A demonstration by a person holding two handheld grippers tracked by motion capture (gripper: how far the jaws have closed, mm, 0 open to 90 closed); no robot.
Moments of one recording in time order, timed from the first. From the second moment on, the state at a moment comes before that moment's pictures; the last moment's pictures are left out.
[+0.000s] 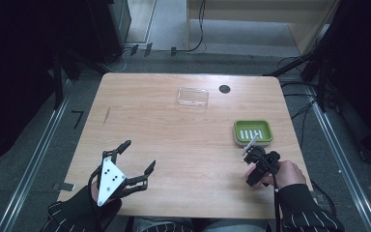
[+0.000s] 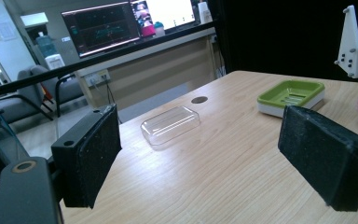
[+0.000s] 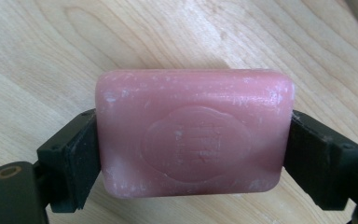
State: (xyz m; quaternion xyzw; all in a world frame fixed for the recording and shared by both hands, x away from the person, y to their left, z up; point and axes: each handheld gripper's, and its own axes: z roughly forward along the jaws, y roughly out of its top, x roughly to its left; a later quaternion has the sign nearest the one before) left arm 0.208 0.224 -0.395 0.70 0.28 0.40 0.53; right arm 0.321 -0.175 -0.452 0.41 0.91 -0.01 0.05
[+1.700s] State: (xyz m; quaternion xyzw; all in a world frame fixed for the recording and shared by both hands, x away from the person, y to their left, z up) left arm 0.208 0.222 -0.395 0.70 0.27 0.40 0.52; right arm 0.366 -0.184 -0.429 0.47 0.88 -0.01 0.06
